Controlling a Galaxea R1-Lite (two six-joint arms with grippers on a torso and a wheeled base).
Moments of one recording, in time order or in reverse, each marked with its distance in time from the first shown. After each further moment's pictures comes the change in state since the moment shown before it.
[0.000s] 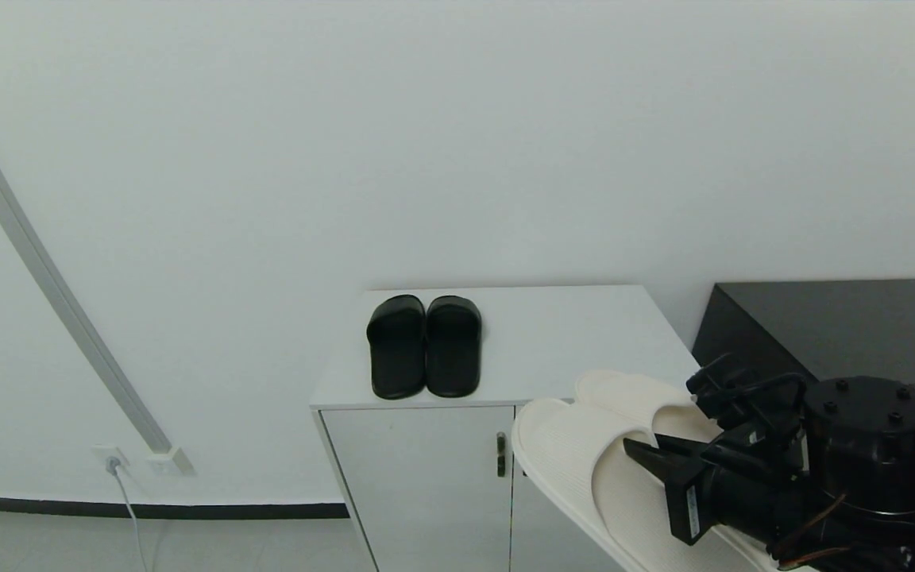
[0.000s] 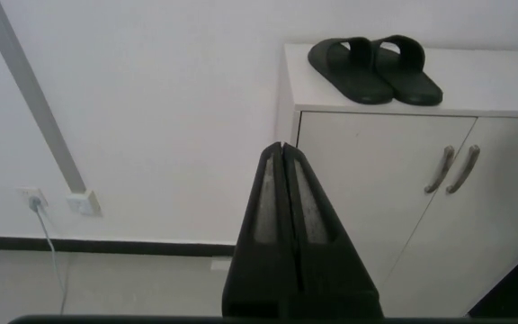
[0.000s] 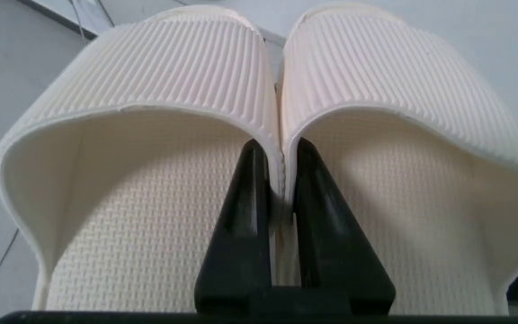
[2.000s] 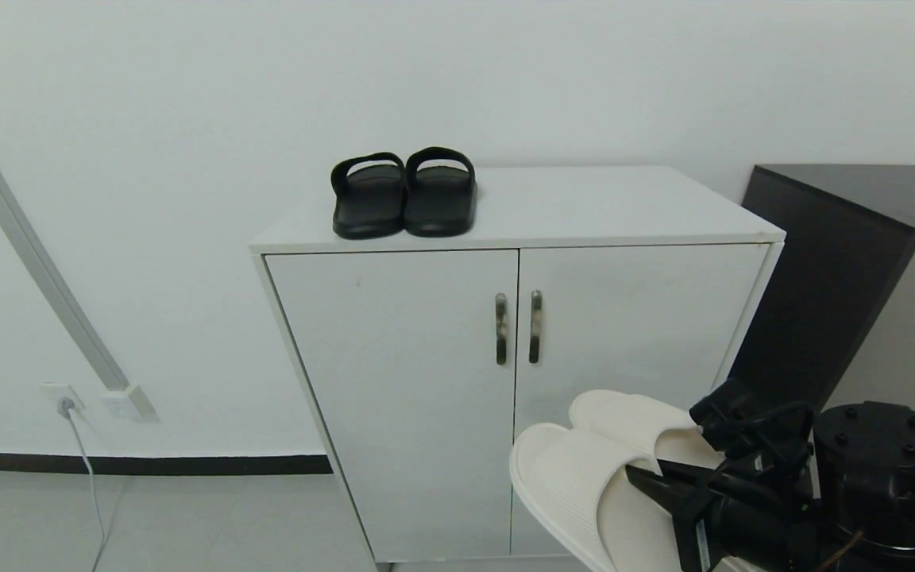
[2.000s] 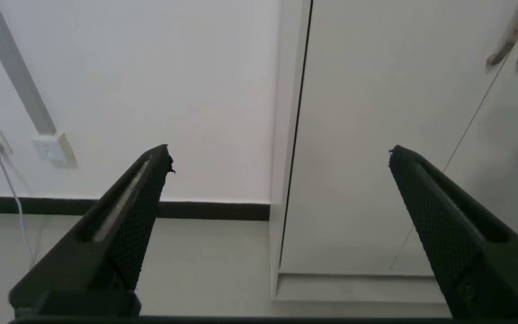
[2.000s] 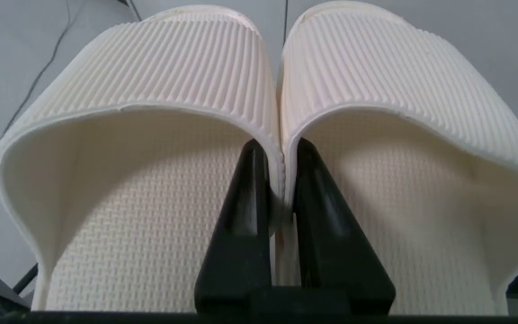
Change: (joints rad) left arm 0.000 0.001 0.000 0.000 -0.005 0.000; right arm 0.034 -0.016 0.059 -0.010 0.005 0.000
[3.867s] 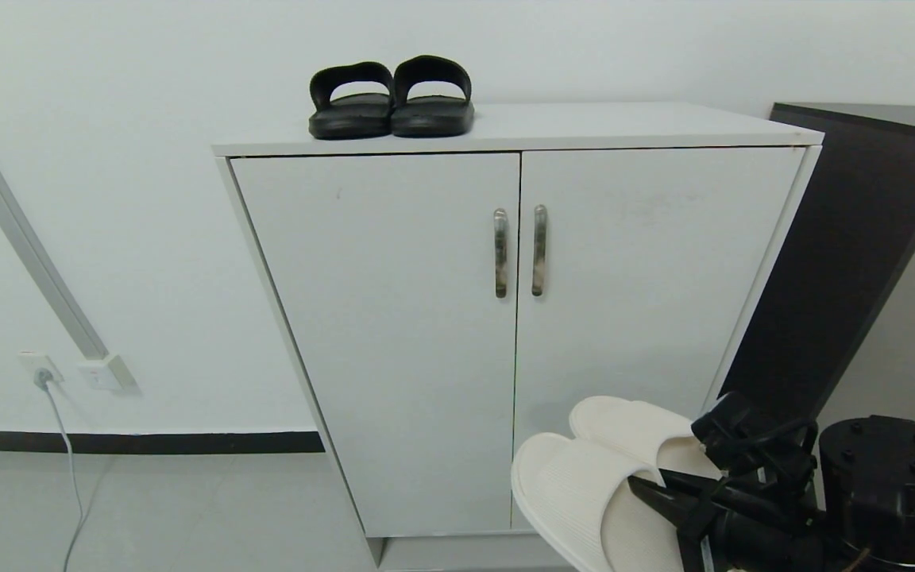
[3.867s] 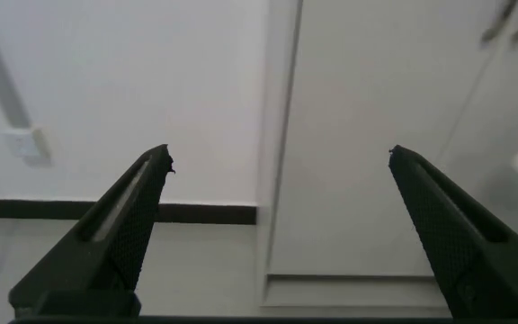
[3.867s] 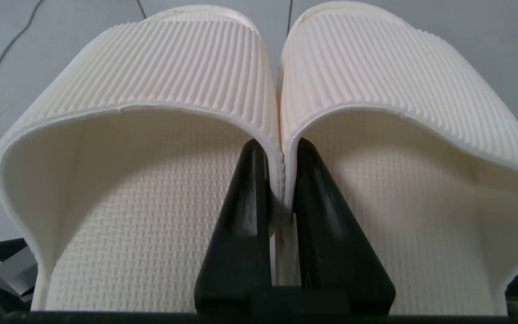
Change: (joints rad) left arm -0.010 0.149 -0.146 -0.015 -0.089 -0.029; right arm 0.007 0.006 0.043 -0.052 0.001 -0.036
